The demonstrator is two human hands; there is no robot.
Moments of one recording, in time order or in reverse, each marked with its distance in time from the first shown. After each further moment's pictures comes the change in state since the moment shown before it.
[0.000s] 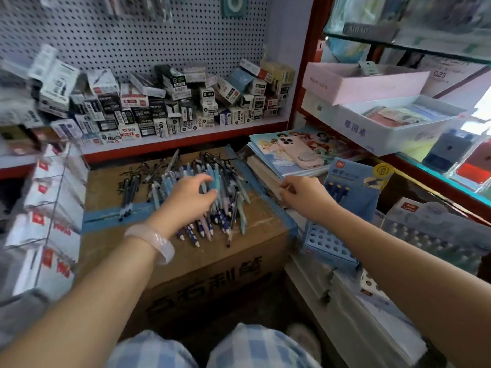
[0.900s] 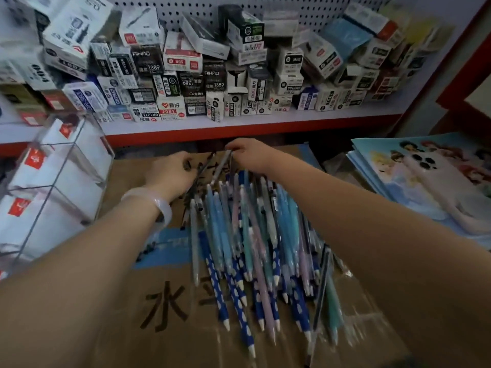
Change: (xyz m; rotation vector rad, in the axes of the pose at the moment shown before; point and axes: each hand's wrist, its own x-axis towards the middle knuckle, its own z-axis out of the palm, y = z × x) left_hand 0.190 -0.174 -0.052 0.159 0.206 -0.382; right_hand 0.286 -0.147 0.140 0.216 -0.444 -0.196
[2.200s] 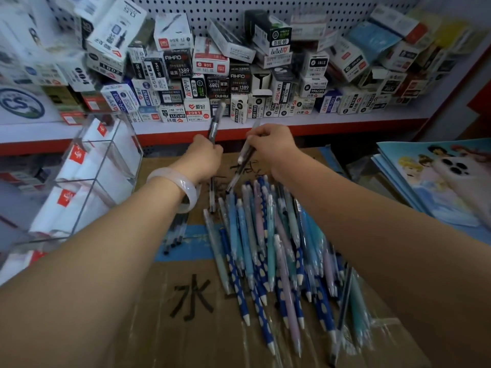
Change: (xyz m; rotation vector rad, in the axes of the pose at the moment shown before) left_hand 0.002 0.030 -0.023 -0.212 -0.028 -0.126; right_hand -0.007 -0.032 0.013 0.571 0.416 0.126
